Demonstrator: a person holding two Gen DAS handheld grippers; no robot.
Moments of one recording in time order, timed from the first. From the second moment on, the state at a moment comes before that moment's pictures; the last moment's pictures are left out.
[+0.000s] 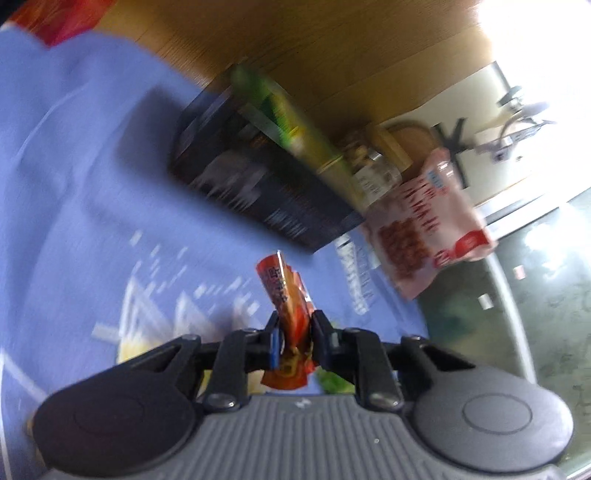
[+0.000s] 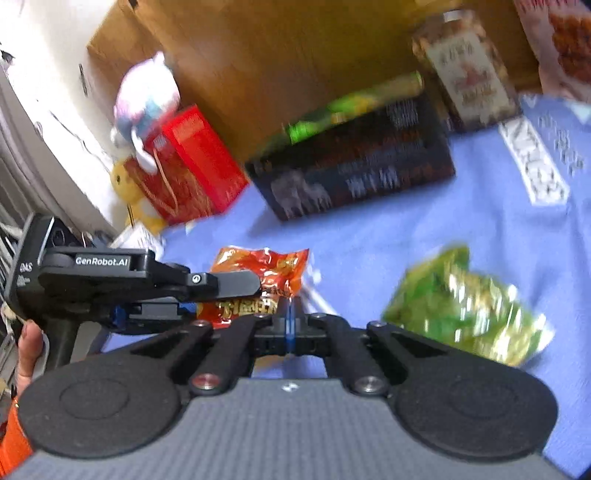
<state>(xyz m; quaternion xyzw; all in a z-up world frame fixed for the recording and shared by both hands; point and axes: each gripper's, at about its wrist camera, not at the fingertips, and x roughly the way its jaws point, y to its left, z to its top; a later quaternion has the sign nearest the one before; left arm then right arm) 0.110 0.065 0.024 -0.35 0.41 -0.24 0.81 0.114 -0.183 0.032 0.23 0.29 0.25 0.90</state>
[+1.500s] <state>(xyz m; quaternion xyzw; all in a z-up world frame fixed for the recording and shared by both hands) 0.018 0.131 0.036 -0.21 0.42 -0.16 0.87 0.047 -0.159 0.023 0.18 0.30 0.29 0.89</state>
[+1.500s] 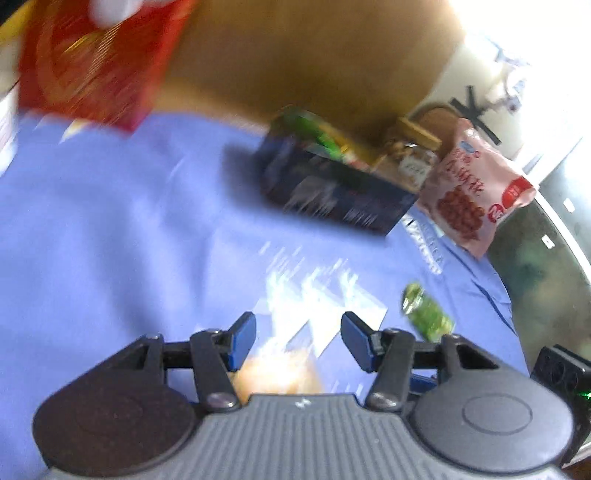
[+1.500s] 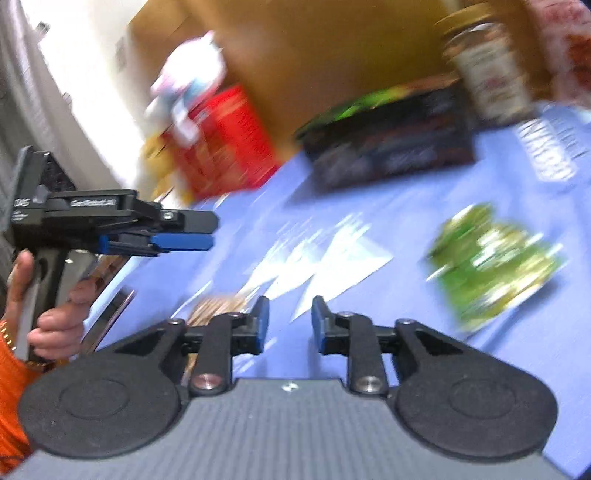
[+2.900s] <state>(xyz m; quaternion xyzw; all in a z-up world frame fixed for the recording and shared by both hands) 0.026 0.074 -0.007 -0.32 0.42 -0.30 0.80 0.017 -0.174 0.001 0.28 0.28 0.22 0.89</state>
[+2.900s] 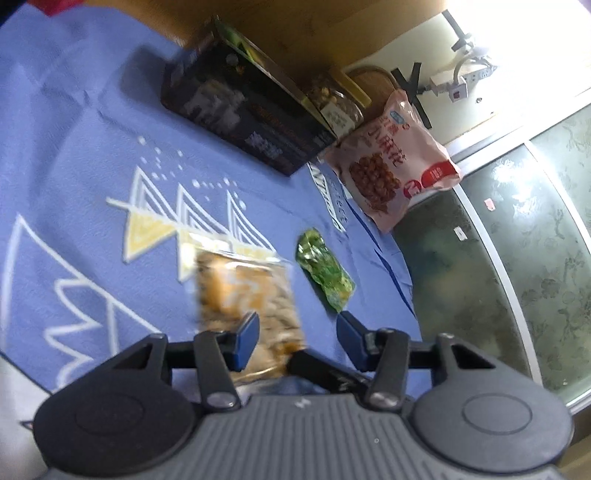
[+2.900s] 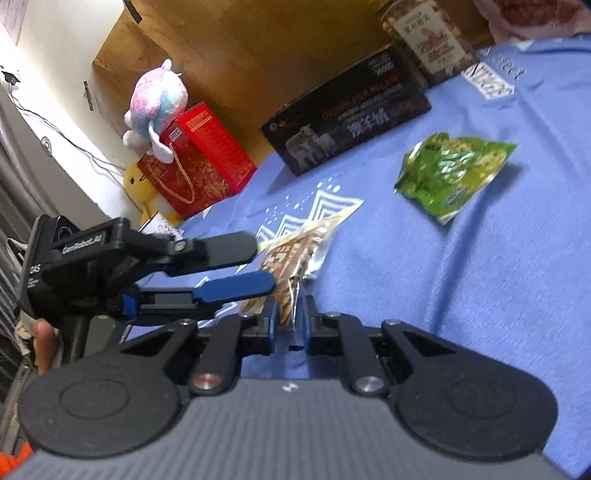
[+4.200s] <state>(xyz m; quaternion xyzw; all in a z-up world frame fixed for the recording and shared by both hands) 0.035 0.079 -0.024 -0.34 0.44 -0.30 0.78 0.025 -0.180 -0.002 0.34 0.28 0.23 0.87</state>
